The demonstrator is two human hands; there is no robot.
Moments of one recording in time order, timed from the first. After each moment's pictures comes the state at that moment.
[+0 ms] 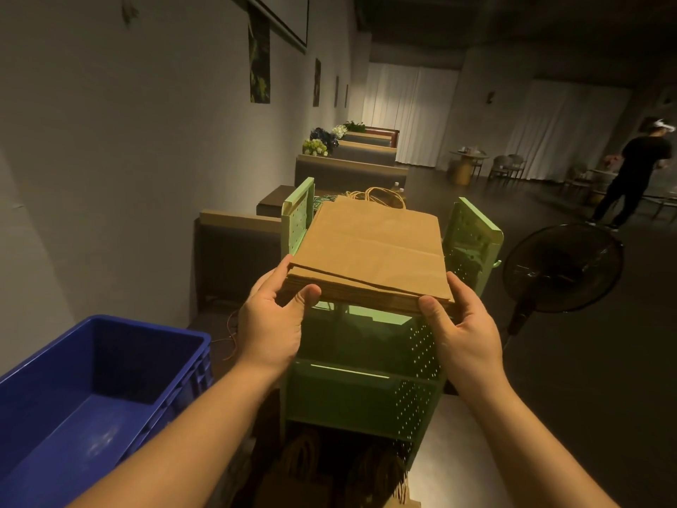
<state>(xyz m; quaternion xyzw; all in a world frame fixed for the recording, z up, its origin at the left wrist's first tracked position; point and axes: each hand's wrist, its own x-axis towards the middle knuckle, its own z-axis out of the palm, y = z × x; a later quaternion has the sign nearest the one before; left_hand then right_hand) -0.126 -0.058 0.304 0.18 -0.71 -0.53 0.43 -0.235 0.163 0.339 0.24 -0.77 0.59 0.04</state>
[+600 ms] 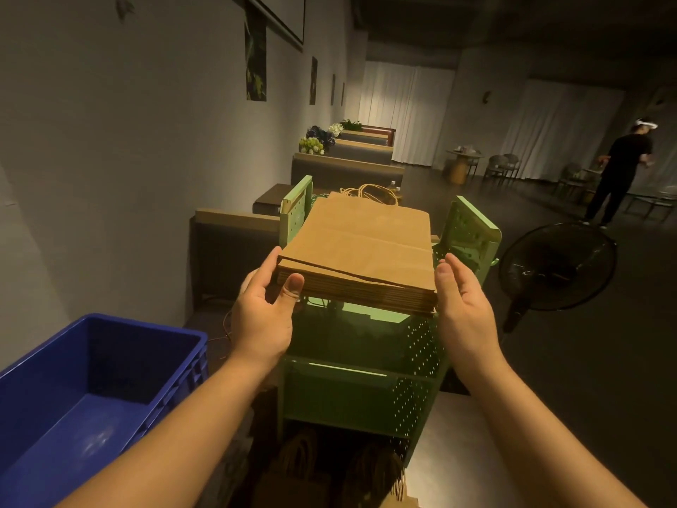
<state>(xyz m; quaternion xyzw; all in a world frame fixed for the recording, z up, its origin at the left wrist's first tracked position) -0.124 -0.068 0.304 0.18 -0.71 -0.52 0.44 -0.241 0.152 0.357 0.24 -0.76 0.60 0.06</state>
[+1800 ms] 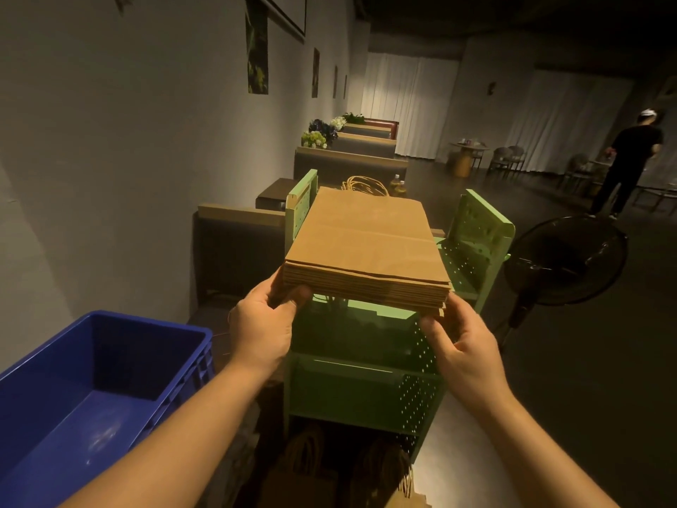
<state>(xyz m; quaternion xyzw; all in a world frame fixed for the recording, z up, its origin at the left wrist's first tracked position) -0.117 -0.066 0.300 0.26 -0.70 -0.53 0.40 -0.236 0.166 0.312 0.28 -0.80 0.53 0.03</state>
